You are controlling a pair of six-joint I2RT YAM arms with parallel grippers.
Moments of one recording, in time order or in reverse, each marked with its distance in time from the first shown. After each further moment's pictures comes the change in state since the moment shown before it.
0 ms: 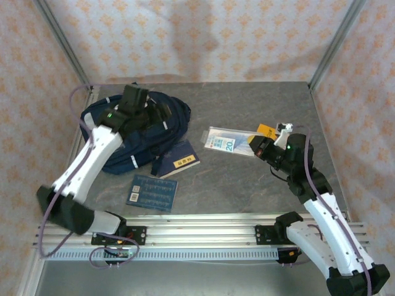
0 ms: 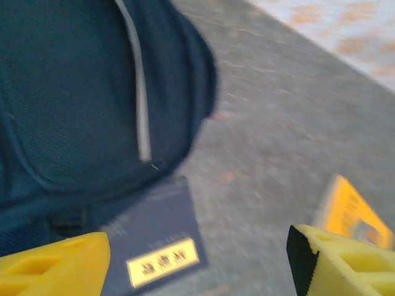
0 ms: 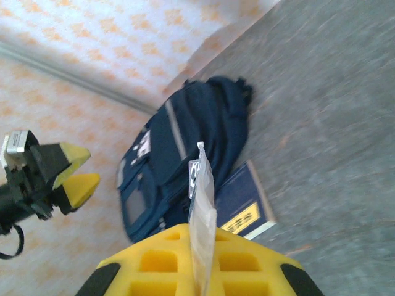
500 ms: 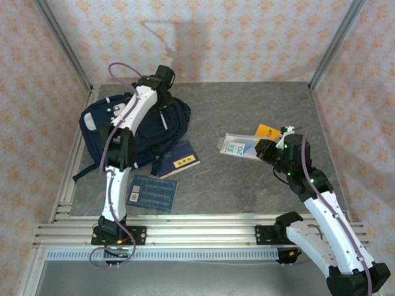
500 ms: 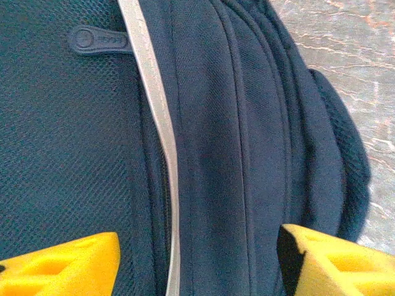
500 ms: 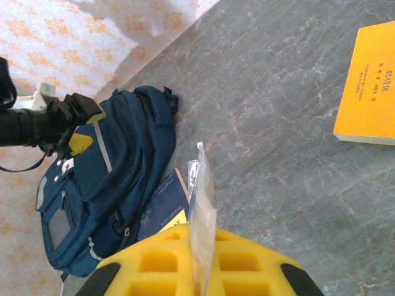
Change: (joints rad) left arm 0.070 0.801 0.713 -0.252 -0.201 -0.027; right arm 0.000 0.014 0.018 -0.146 0.160 -0.082
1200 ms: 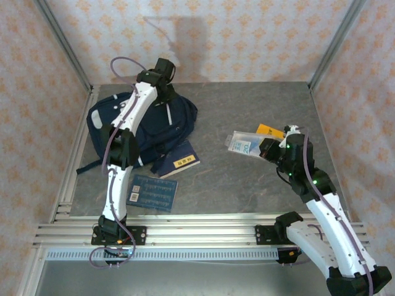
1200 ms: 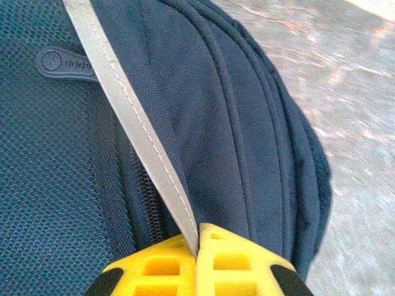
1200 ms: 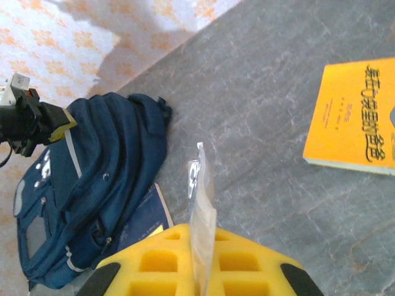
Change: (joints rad) left arm -0.022 -0.009 0.127 -0.024 0.121 0.124; right arm 0.000 -0.013 0.048 -0.038 0.094 -0.074
